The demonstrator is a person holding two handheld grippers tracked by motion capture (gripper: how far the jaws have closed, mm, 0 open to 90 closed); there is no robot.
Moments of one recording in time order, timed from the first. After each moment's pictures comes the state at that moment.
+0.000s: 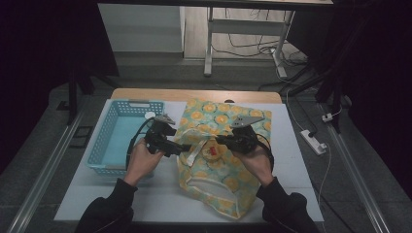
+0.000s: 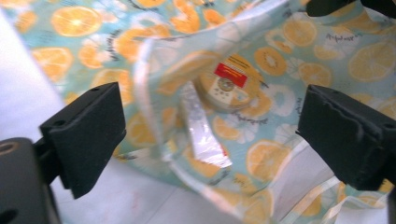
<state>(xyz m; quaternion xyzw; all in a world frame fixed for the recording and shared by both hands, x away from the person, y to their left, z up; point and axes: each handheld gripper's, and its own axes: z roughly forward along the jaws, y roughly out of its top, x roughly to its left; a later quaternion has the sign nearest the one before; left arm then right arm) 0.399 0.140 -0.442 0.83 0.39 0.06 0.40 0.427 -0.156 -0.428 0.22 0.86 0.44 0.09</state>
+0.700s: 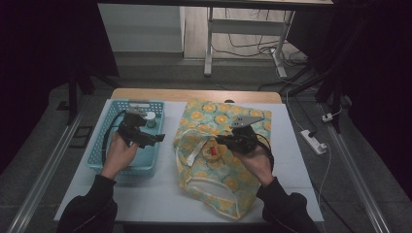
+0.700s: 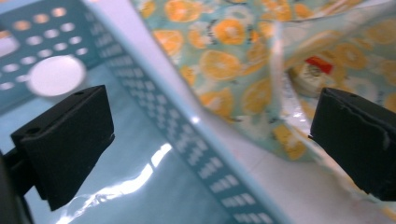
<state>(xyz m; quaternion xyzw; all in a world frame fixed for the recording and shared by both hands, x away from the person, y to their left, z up) 0.409 0.218 -0.445 0.80 0.45 0.12 0.37 0.427 -0.155 -0.428 0.22 0.86 0.44 0.09</state>
